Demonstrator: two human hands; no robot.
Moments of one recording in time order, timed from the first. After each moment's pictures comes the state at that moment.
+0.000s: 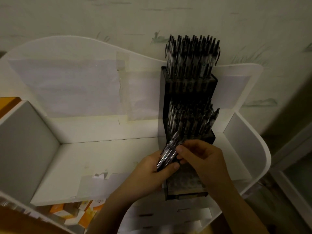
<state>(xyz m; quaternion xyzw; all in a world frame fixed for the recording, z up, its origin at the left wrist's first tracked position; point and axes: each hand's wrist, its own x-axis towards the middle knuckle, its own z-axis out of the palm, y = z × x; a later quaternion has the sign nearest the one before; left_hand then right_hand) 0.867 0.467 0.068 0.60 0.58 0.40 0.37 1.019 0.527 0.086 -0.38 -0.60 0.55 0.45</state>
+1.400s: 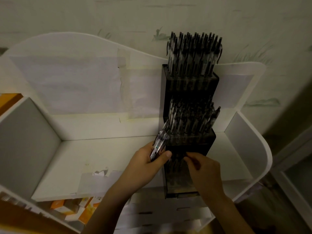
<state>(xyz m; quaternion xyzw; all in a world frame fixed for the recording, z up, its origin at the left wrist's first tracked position) 0.857 0.474 0.060 0.55 0.63 0.45 0.32 1.032 0.554 -0.006 -0.45 -0.76 0.21 0.43</state>
